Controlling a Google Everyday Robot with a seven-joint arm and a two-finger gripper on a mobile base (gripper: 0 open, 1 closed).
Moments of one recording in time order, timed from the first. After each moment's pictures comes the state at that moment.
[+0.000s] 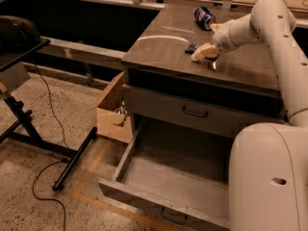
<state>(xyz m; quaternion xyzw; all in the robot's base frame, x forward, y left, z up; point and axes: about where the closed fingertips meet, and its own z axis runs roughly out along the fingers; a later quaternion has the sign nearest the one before) 0.840 -0.192 0.848 -0.52 0.73 0.06 0.44</state>
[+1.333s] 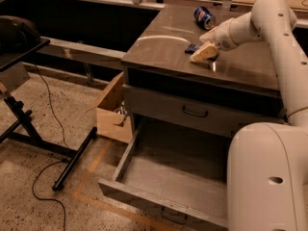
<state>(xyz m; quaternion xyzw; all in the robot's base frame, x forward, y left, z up) 0.840 -0.192 0.855 -0.52 0.73 0.06 0.44</state>
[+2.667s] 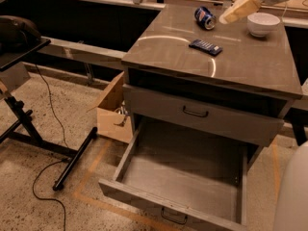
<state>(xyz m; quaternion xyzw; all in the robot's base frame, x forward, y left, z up) 0.753 -0.229 1.047 -0.55 0.65 -0.04 0.52</state>
